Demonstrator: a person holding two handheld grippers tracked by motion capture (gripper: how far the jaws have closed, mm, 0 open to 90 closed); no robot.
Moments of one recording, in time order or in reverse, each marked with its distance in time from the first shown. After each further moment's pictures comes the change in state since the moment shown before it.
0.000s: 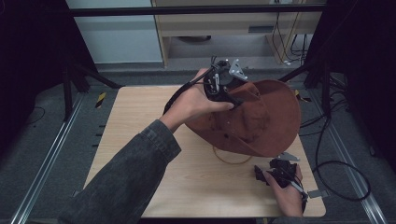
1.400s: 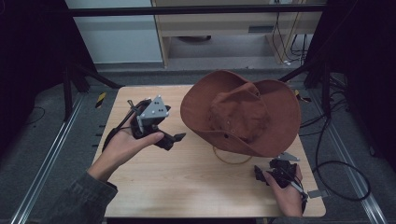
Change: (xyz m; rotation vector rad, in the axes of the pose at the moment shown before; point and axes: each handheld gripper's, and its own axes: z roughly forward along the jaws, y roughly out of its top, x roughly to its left) left arm -0.025 -0.174 -0.086 -0.085 0.079 -0.152; right arm -0.001 0.000 0.000 -0.004 -0.004 -0.013
